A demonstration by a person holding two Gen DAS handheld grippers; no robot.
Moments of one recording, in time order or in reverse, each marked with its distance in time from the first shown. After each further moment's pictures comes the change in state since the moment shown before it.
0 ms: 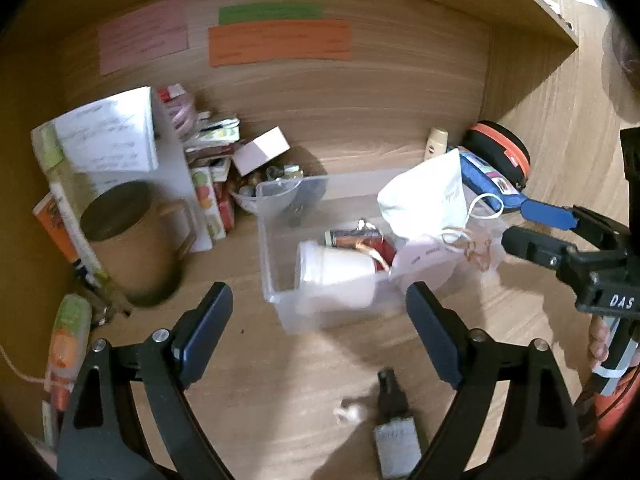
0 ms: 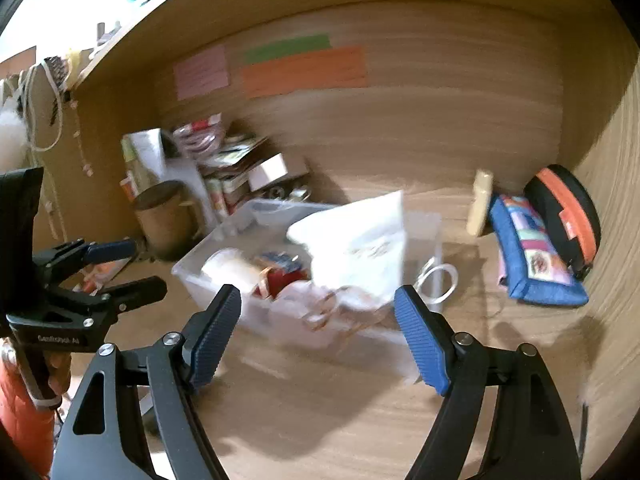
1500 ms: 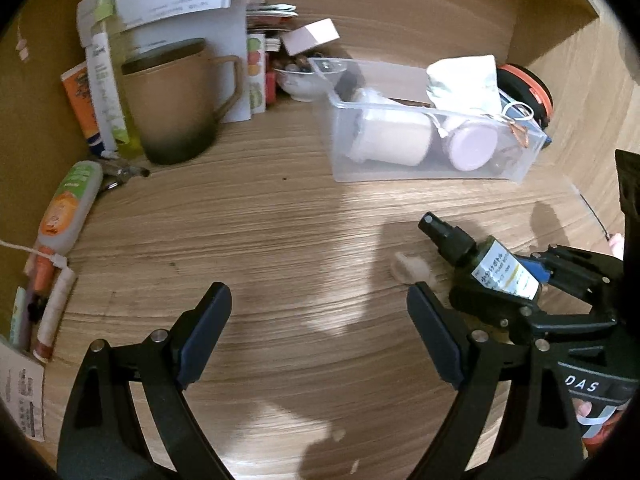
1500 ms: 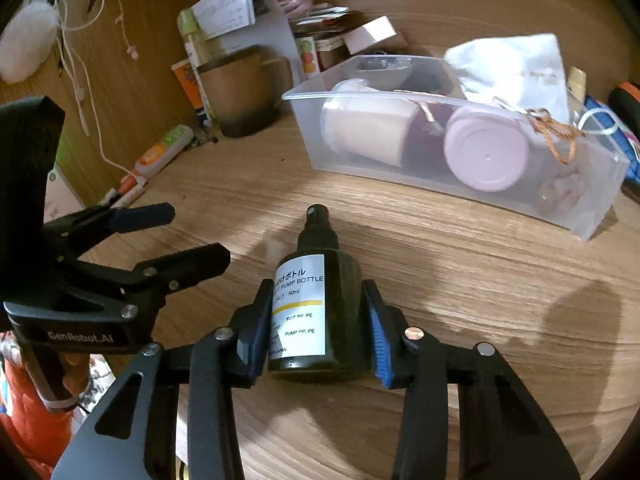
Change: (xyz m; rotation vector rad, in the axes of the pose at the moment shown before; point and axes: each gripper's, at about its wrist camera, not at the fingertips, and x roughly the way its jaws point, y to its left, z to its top) left arm 0.008 0.028 -0.100 -0.078 0.179 0.017; right arm 0.052 0.094 -0.094 0.007 0.255 0.136
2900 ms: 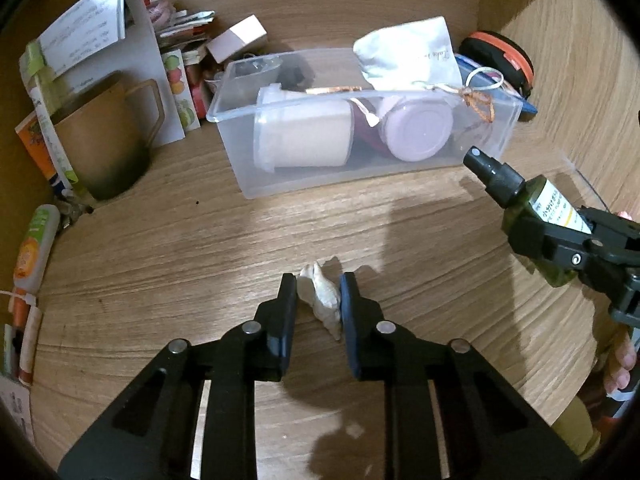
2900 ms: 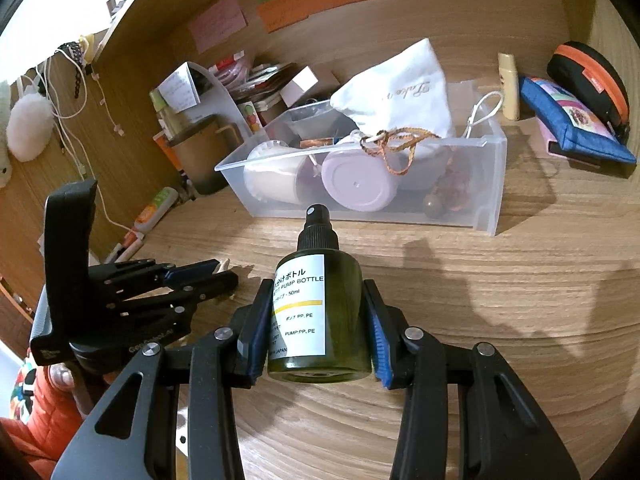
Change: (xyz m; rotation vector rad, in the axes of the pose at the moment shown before) left arm 0.021 -0.065 0.018 0.094 0.013 0.013; right arm -0.057 -0.080 -0.002 0.118 -0.135 0.045
